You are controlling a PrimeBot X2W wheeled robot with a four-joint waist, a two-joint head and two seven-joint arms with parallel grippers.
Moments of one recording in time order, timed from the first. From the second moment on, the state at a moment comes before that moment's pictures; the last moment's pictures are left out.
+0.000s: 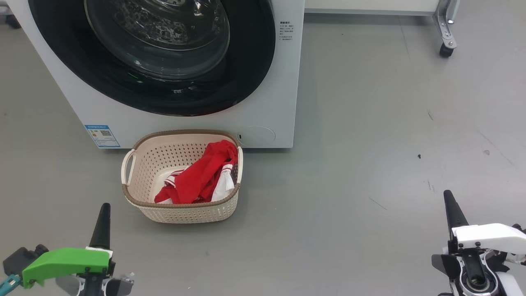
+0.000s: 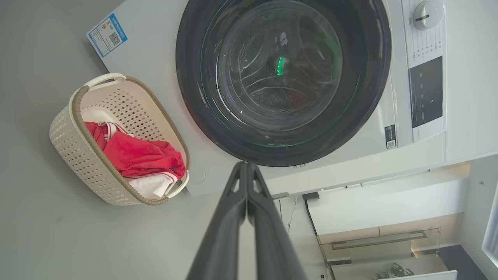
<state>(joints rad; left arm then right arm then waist) -0.09 0.05 -0.01 0.28 -1.41 -0.13 0.00 -0.05 -0.07 -0.03 0.26 1.41 0.10 0.00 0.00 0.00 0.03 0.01</state>
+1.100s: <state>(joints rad) -0.09 0.06 0.02 0.28 -1.65 -0.13 0.06 -0.06 -0.08 -0.07 0.28 1.66 0.12 0.06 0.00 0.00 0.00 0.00</state>
